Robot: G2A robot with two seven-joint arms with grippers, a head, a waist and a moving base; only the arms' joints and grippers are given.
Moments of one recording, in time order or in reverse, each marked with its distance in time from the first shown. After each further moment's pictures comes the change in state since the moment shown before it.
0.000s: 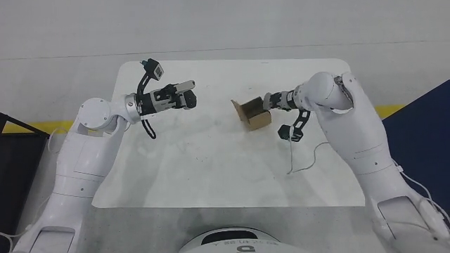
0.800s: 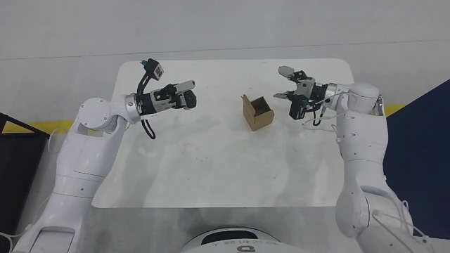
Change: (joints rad) left arm 0.000 0.000 0.000 0.000 0.000 0.000 0.000; right arm 0.012 -0.250 0.638 0.511 0.520 0.034 -0.034
